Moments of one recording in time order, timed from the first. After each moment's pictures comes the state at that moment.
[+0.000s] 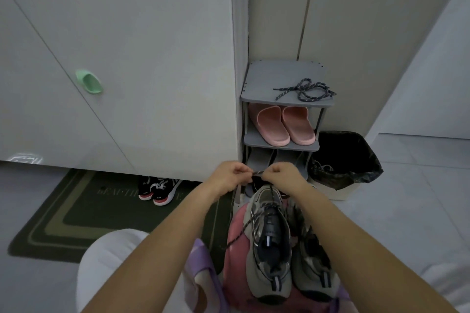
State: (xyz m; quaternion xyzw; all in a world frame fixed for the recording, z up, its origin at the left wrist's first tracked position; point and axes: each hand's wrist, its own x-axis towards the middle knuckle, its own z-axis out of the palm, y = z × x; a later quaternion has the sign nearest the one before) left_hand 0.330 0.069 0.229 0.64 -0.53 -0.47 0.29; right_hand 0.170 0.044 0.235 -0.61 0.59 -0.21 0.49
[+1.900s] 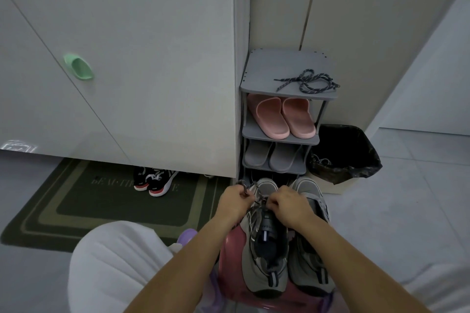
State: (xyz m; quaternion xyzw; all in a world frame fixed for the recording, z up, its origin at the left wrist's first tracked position) left_hand 0.297 0.099 0.155 0.72 -0.46 -0.43 0.30; right_hand 0.148 0.075 0.176 -0.80 0.56 0.07 0.20
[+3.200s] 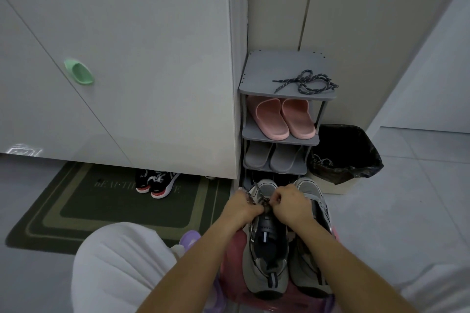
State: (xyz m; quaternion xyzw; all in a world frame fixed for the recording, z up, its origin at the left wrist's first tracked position) left_hand 0.281 0.106 0.171 0.72 -0.46 -0.46 0.25; right_hand 0.149 0.077 0.173 -0.71 0.65 -0.05 0.26
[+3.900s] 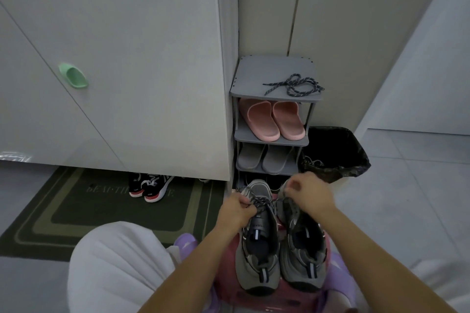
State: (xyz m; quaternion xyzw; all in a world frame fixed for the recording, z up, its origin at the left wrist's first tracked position) left_hand 0.274 0.116 0.154 0.72 -0.44 -0.44 0.31; right_hand 0.096 0.066 0.206 -0.72 0.66 -0.09 0.20
